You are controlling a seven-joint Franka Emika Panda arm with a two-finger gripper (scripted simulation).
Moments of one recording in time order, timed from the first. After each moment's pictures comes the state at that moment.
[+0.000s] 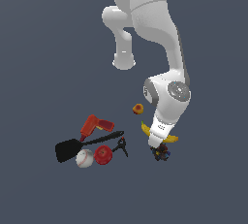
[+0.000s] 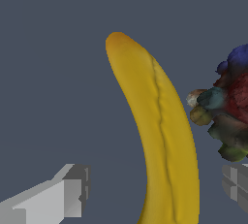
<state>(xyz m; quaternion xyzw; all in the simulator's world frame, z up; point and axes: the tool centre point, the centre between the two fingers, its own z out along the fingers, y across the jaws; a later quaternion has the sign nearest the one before) 0.047 0.164 0.046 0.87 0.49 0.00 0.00</state>
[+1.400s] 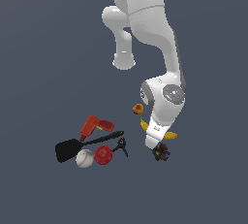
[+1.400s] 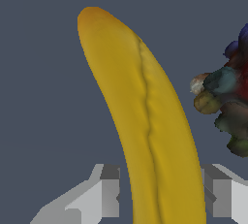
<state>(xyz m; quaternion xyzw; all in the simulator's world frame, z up) 0.046 0.153 0.032 0.87 0.49 0.00 0.00</state>
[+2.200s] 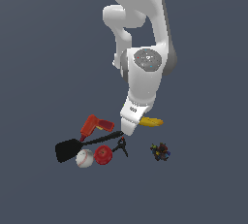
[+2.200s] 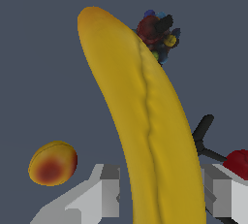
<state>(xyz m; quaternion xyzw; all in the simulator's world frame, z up) 0.038 0.057 0.147 0.87 0.50 0.00 0.00</state>
